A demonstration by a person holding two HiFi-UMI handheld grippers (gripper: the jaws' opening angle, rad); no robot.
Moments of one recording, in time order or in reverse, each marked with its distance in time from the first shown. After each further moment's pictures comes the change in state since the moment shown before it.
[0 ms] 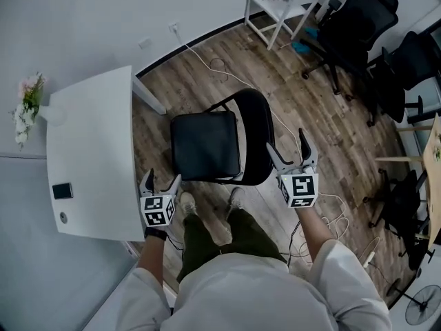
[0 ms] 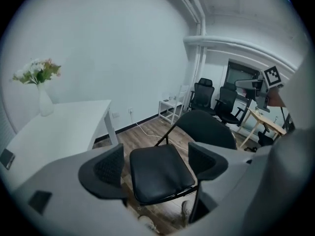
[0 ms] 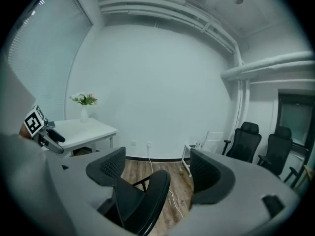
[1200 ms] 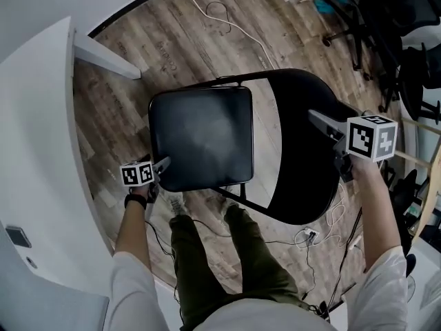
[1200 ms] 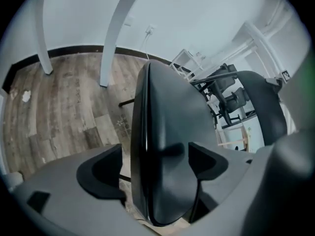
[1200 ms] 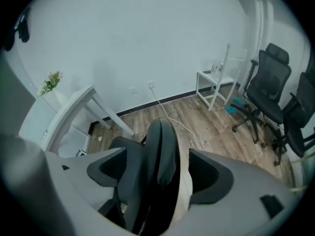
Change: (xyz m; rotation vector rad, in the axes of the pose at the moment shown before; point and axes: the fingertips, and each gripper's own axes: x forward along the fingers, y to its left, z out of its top) left arm 0.352 0.133 -0.326 -0.459 0.551 -0.314; right arm 0.263 -0.012 -0.225 0.322 0.782 0.202
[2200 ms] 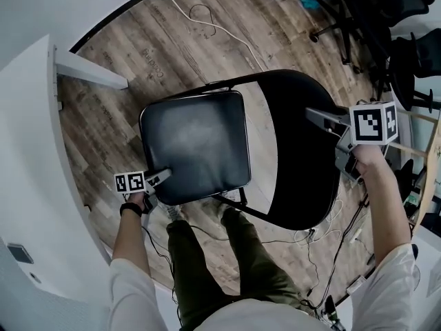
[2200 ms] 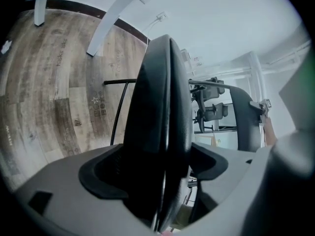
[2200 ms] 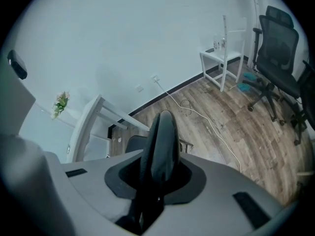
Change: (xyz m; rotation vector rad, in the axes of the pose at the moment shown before) left arm 0.030 -0.034 -0.015 -0.190 0.090 -0.338; right arm 0.004 0.014 0.005 0.157 0.104 0.229
